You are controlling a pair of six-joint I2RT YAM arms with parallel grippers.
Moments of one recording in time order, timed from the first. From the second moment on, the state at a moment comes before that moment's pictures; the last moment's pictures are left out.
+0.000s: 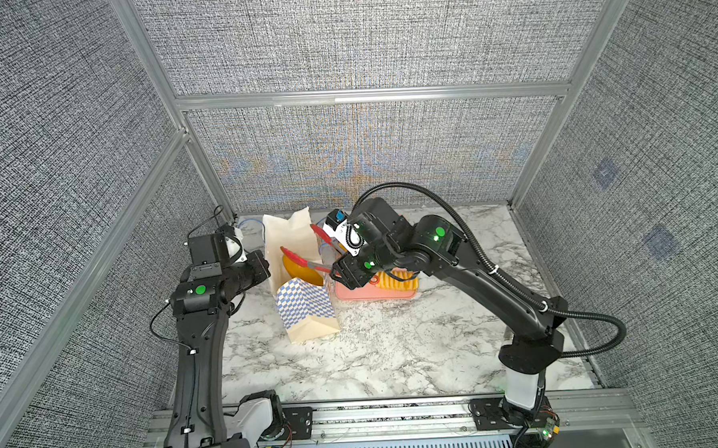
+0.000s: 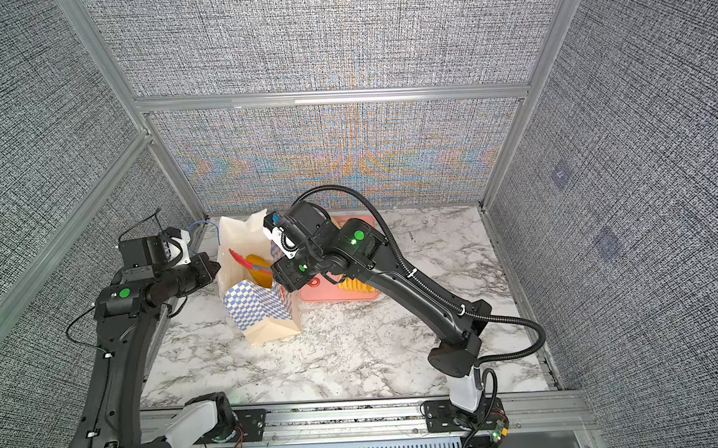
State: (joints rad) left arm 0.11 1.08 1.25 -0.92 0.35 -0.34; right arm 1.03 1.89 2.35 -1.23 -0.01 0.18
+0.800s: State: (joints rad) left arm 0.11 1.08 1.25 -0.92 0.35 -0.34; right arm 0.86 1.59 2.06 -1.14 0.09 0.20
